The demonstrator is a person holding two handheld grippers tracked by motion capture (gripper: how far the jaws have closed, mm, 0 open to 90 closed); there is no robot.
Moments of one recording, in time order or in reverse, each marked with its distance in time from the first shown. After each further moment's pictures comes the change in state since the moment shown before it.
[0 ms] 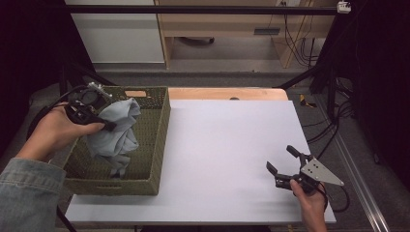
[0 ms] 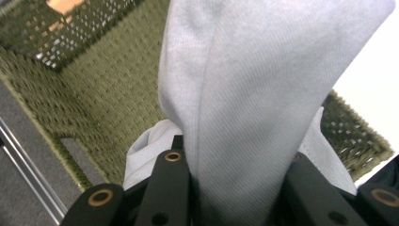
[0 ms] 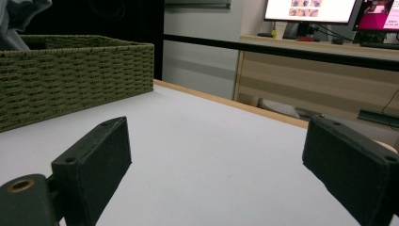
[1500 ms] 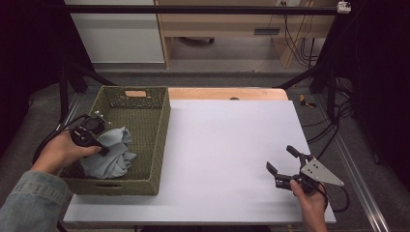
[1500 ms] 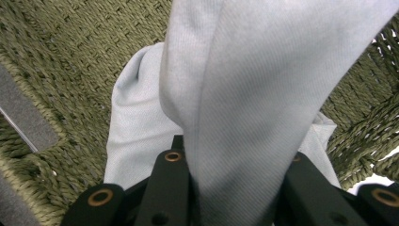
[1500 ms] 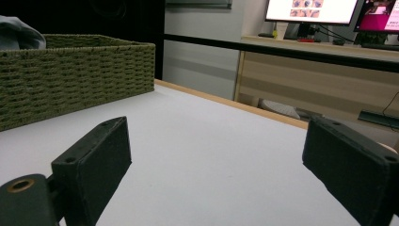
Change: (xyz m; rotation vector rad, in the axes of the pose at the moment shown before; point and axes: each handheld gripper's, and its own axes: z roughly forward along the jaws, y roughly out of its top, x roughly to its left) left arm 0.024 -0.062 0.085 0.213 -0.042 -0.101; right arm 0.000 0.001 -0.001 0.002 0.006 -0.009
